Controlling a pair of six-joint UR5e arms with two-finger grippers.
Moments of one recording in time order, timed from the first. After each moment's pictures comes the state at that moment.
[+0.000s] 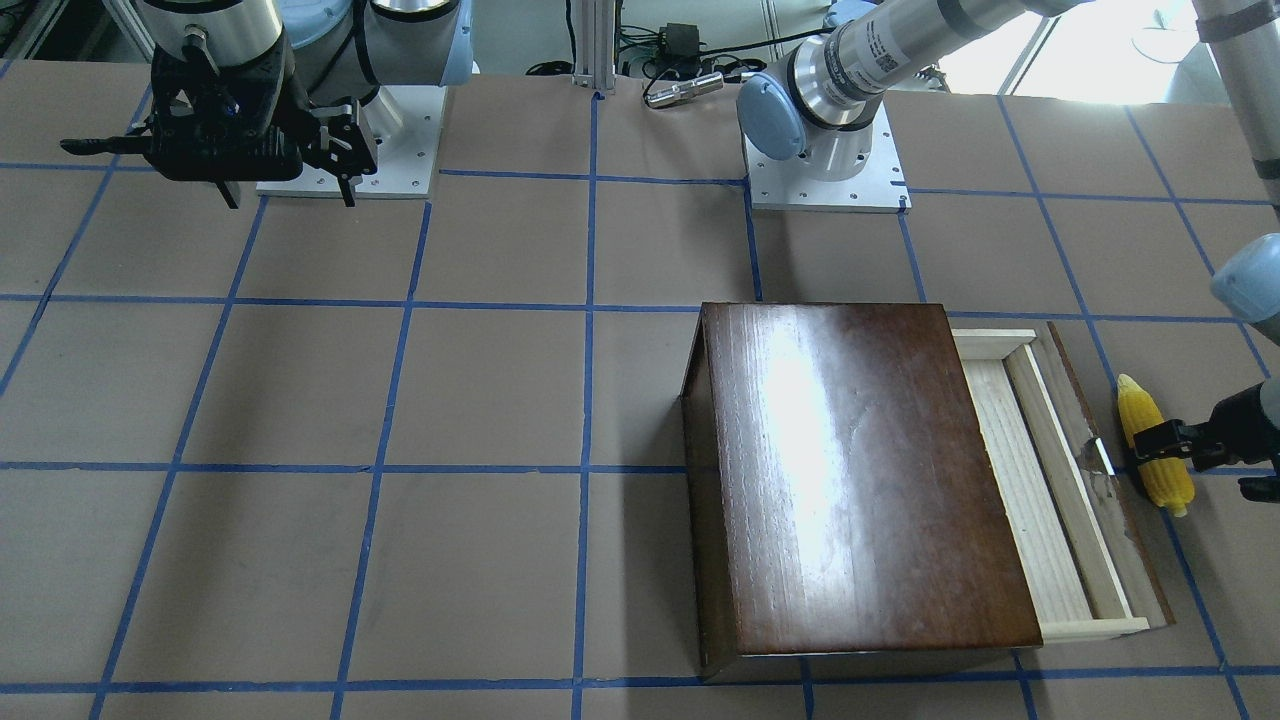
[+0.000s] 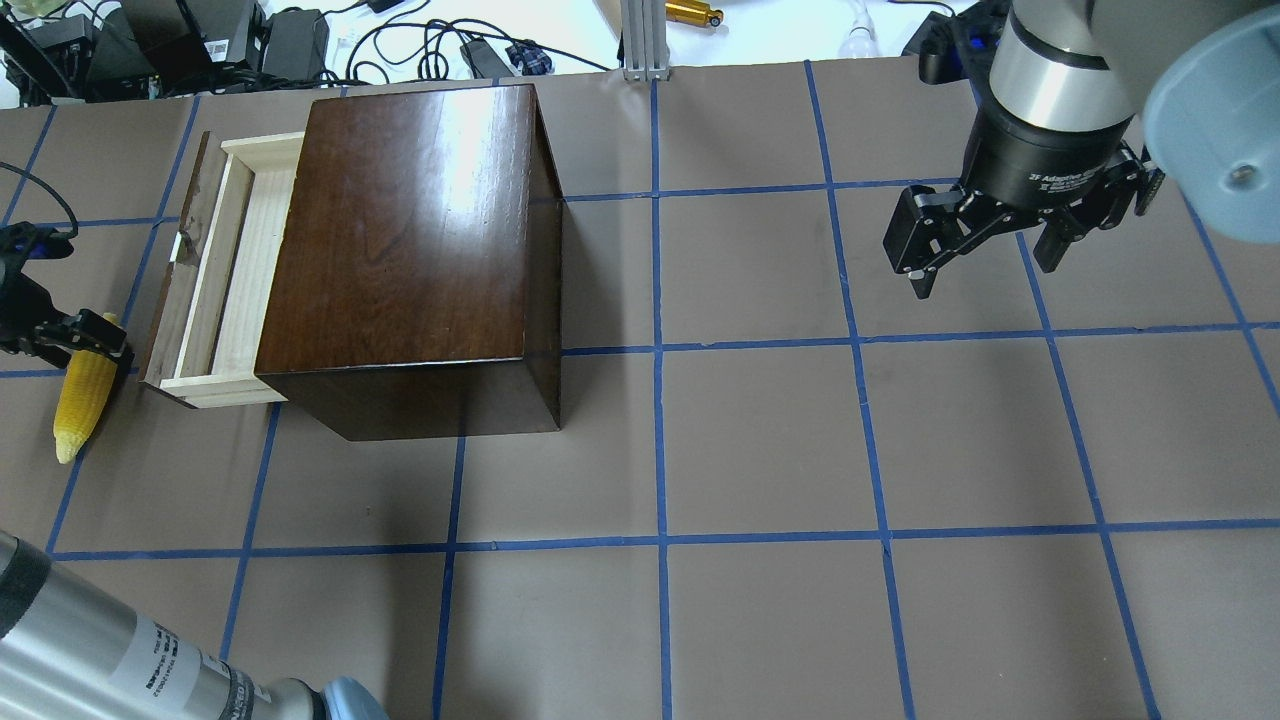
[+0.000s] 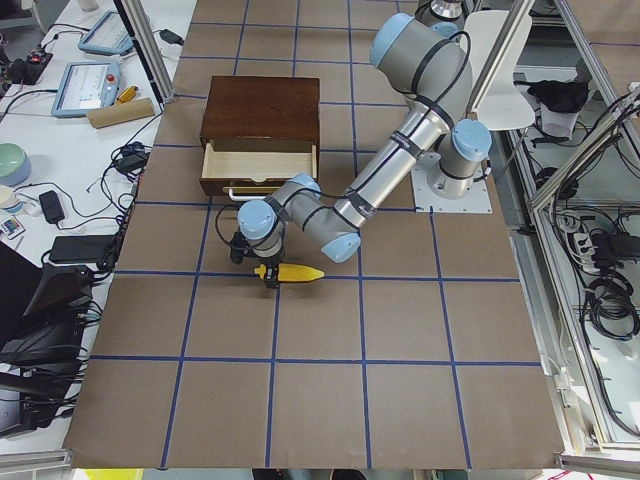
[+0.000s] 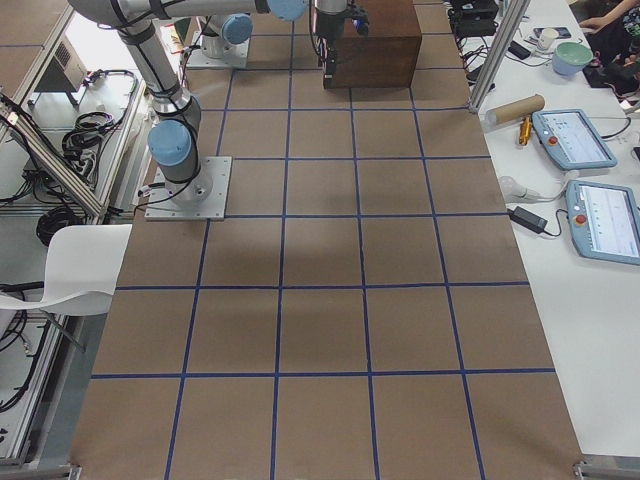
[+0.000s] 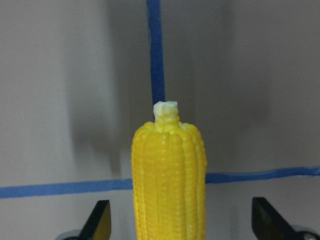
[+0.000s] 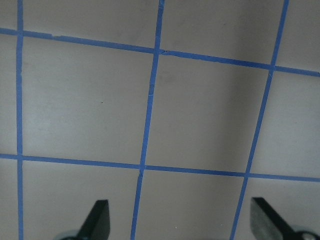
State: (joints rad) left arm -0.82 -2.18 -1.58 -1.04 1.59 0.81; right arm 1.61 -1.64 1.59 -1.46 -1.68 -0.09
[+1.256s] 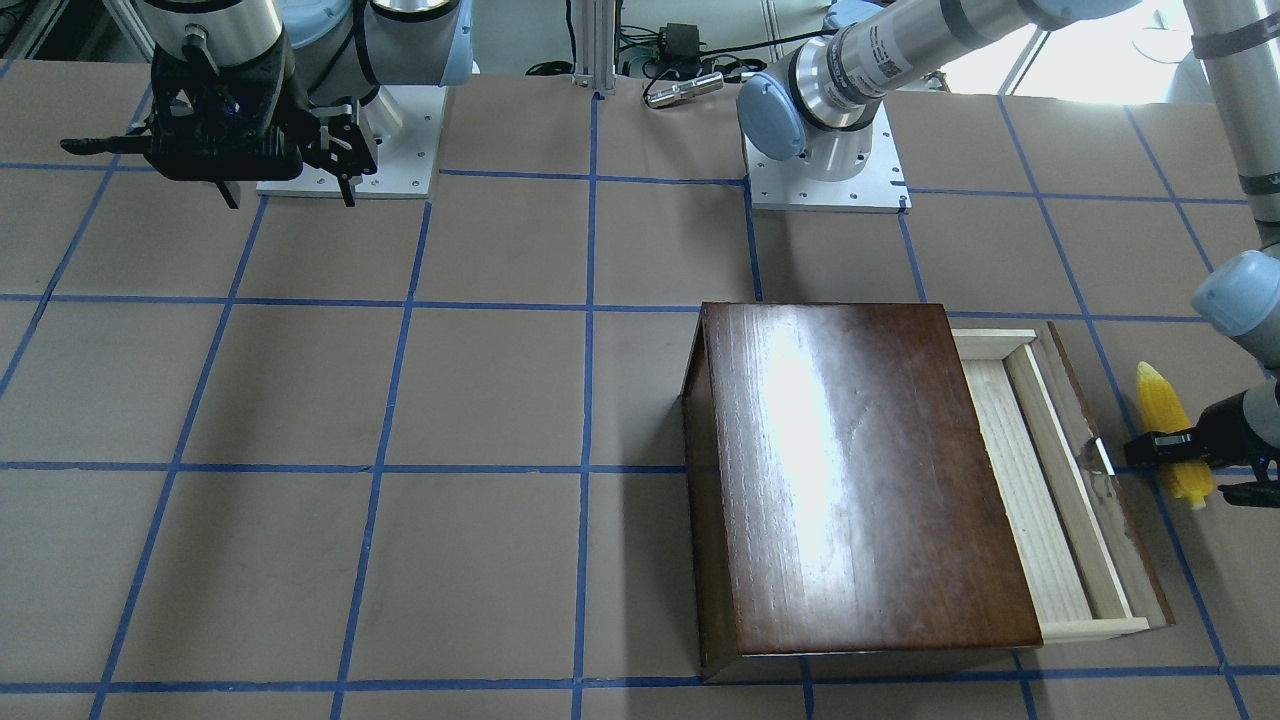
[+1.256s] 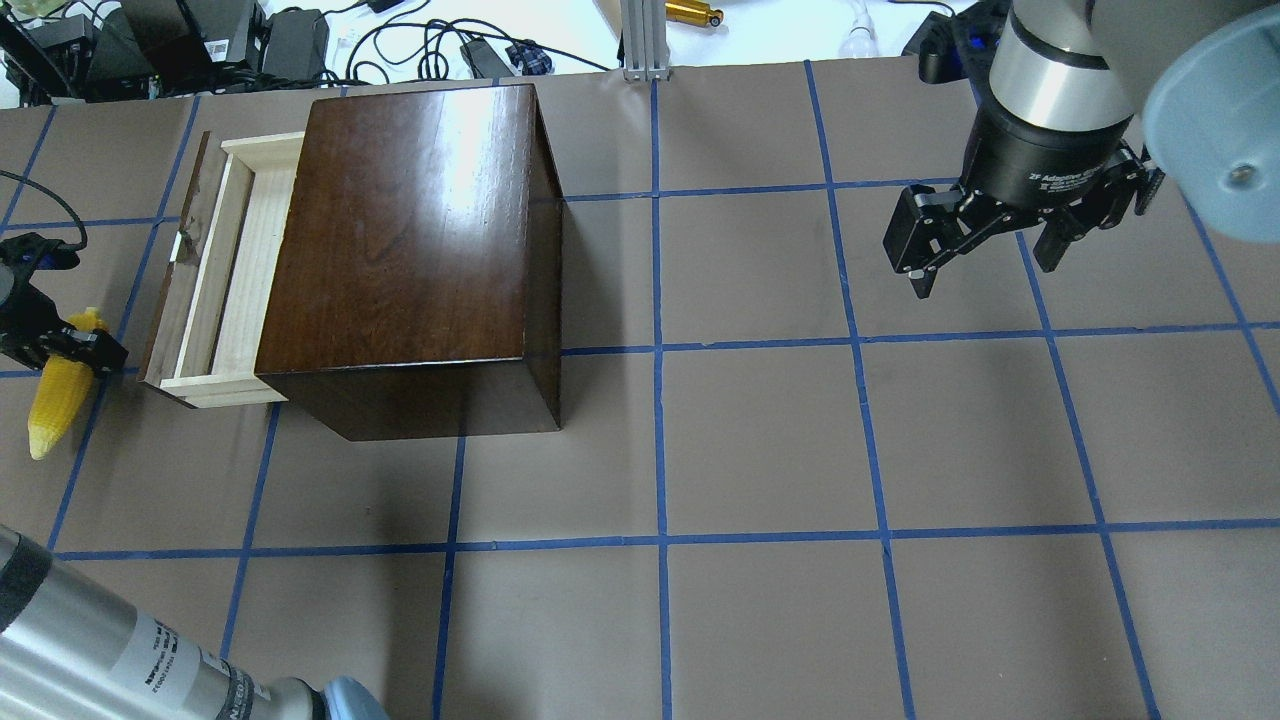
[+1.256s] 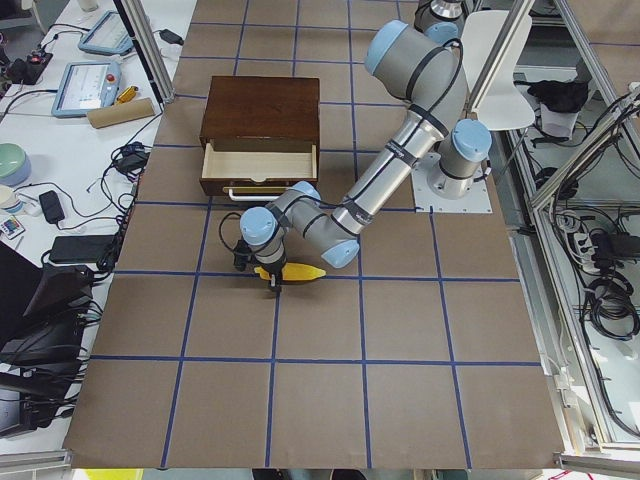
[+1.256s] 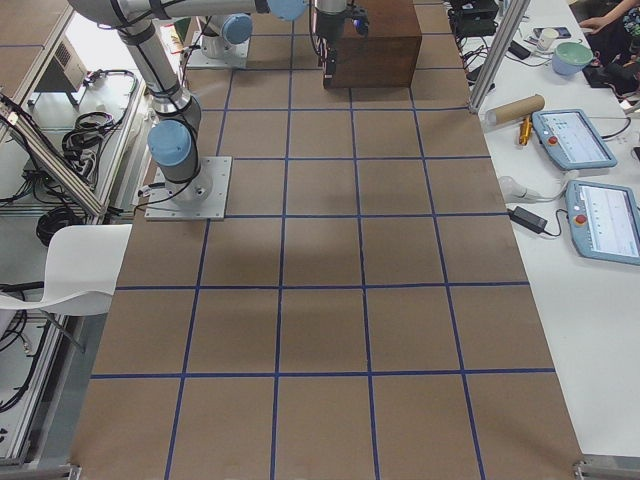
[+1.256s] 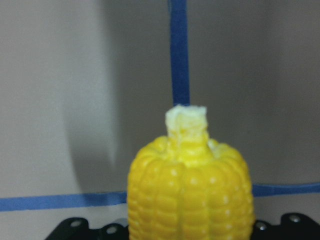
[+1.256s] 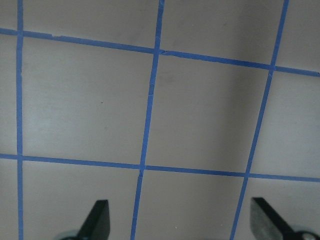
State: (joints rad) left arm -0.82 -2.19 -1.59 -1.01 1.63 0.80; right arm 1.61 -1.64 1.59 -1.46 -1.68 -0.09
